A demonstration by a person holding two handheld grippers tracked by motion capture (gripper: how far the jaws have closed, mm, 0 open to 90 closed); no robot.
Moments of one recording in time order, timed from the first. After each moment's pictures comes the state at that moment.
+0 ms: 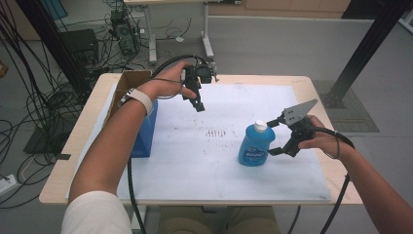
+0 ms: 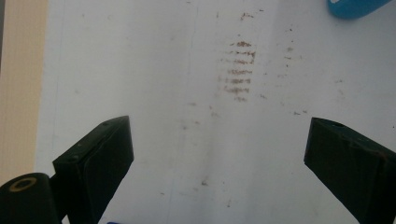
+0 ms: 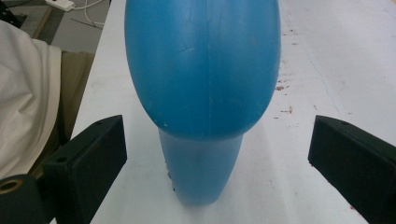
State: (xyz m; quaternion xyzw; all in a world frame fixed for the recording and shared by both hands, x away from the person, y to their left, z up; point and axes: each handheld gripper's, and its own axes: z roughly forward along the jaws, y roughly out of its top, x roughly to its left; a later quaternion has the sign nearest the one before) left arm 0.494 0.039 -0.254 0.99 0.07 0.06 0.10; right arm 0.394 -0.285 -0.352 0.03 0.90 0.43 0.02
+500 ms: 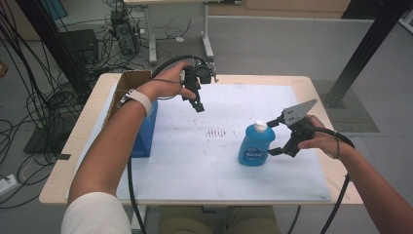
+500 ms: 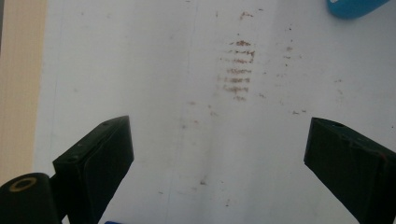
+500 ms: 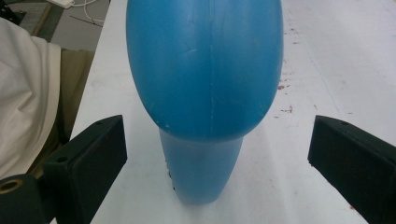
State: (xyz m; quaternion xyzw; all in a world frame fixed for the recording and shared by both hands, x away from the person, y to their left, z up) left arm 0.494 0.041 -0.254 0.99 0.07 0.06 0.10; right arm 0.394 -0.284 -0.351 0.03 0.90 0.43 0.03
